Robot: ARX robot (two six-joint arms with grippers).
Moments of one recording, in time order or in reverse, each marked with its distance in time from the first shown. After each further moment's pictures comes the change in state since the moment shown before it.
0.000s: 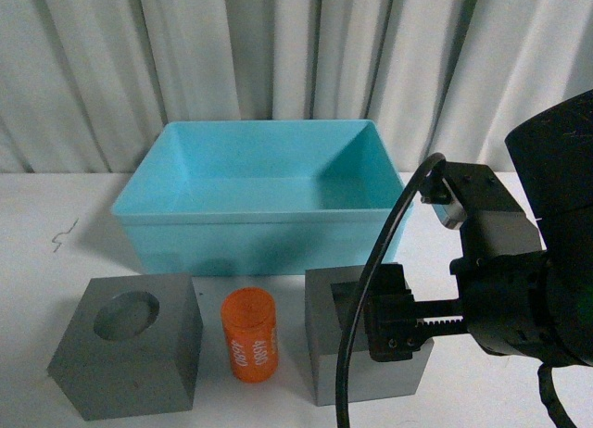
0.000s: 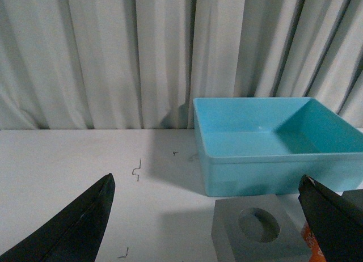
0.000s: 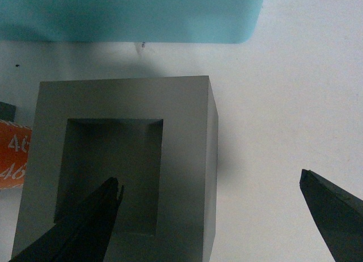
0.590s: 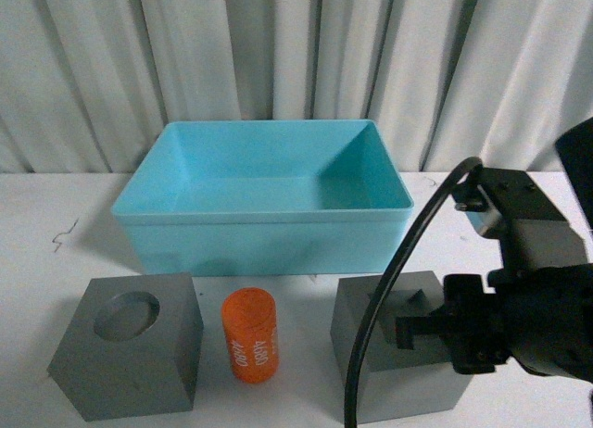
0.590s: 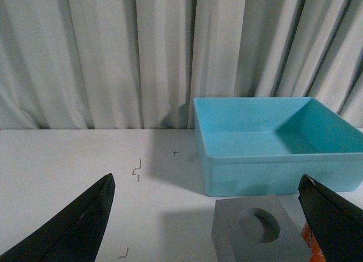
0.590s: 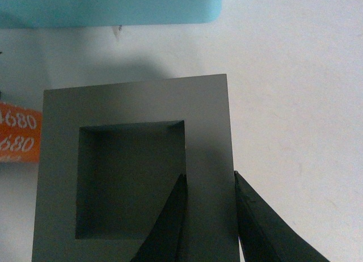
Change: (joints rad) left arm 0.000 0.000 0.000 0.000 0.000 0.000; right arm -0.018 -0.101 -0.076 -0.043 0.014 0.007
